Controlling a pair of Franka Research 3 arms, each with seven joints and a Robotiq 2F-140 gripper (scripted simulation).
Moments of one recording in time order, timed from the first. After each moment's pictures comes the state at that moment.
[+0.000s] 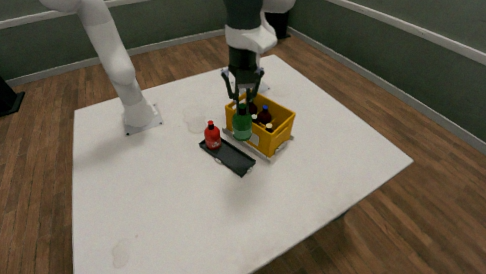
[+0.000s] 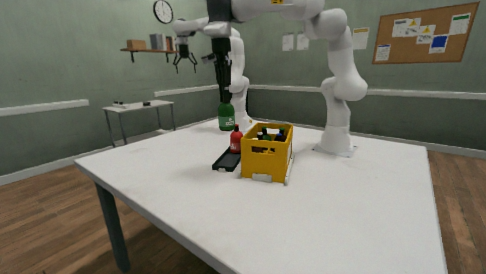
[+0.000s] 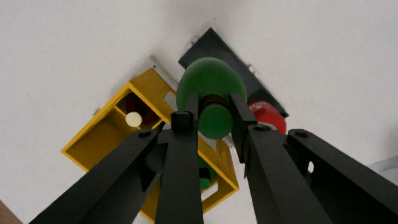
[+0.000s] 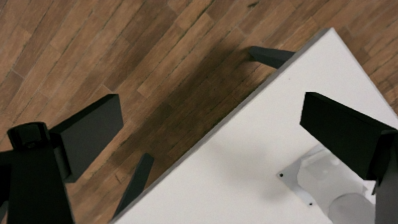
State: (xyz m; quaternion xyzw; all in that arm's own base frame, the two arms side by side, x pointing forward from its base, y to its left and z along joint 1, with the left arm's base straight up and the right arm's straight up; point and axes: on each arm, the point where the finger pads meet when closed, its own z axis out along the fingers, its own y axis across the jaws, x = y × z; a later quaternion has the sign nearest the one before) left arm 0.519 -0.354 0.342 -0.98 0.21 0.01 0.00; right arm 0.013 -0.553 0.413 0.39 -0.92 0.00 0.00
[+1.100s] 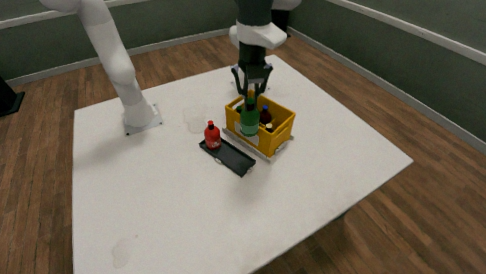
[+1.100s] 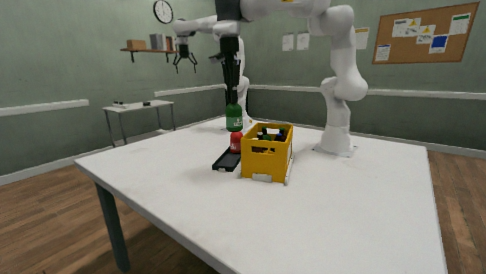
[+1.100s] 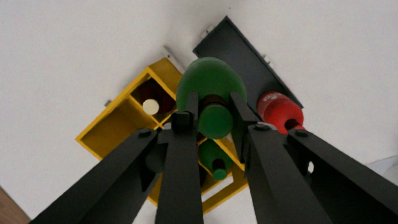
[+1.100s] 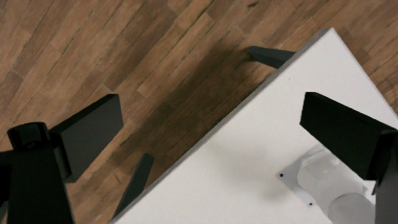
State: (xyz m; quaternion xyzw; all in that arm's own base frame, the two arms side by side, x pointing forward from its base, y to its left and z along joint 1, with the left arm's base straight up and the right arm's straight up) left arm 0.512 -0.317 0.342 -0.98 0.20 0.01 0.00; right arm 0.013 -0.553 0.413 0.39 -0.92 0.00 0.00
